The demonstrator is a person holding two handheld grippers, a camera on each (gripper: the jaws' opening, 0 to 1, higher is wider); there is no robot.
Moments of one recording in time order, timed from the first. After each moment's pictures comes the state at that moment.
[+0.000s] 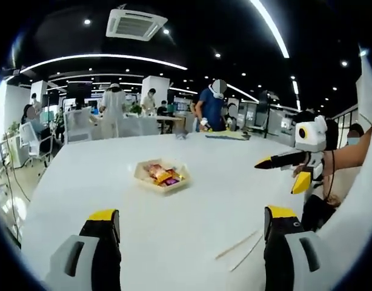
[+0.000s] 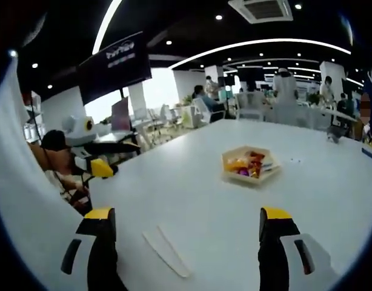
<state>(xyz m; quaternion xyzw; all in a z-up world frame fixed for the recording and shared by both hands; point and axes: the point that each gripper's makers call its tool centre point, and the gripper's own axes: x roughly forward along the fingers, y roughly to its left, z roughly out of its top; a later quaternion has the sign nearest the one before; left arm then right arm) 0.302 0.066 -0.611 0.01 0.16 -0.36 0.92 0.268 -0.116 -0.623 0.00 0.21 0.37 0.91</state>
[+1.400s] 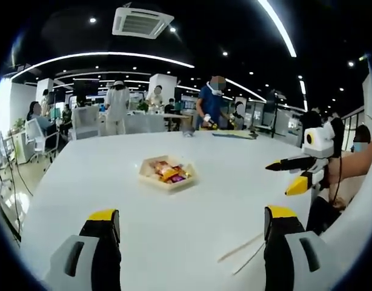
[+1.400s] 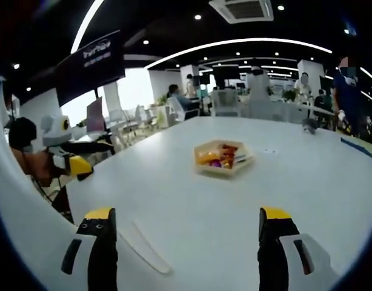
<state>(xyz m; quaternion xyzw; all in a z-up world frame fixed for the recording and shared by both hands) 0.311 0.065 -0.618 -0.01 0.17 -0.34 0.93 0.285 -0.144 -0.641 0.00 0.22 0.27 0.94</state>
